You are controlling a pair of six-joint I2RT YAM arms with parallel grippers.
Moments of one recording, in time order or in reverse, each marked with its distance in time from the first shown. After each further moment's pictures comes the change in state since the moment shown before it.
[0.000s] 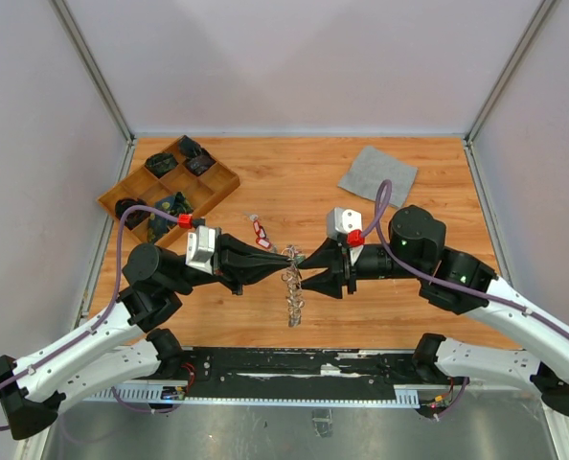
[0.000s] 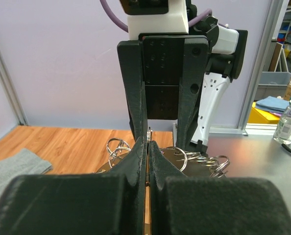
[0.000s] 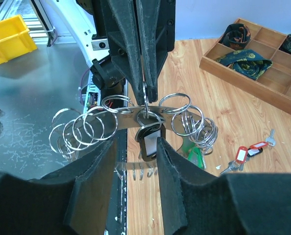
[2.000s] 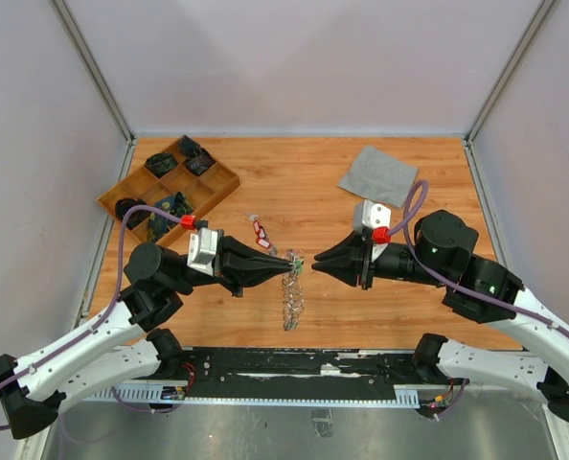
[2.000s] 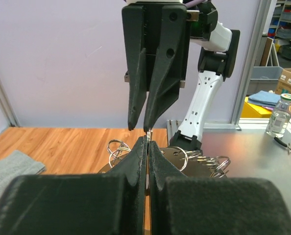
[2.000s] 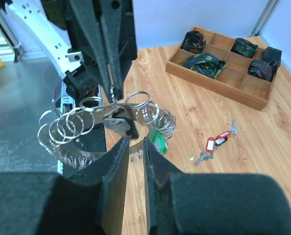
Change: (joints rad) left arm 0.000 0.008 0.000 0.002 0.043 0.000; right arm 0.000 -0.088 0.032 -0.056 0.162 -0.021
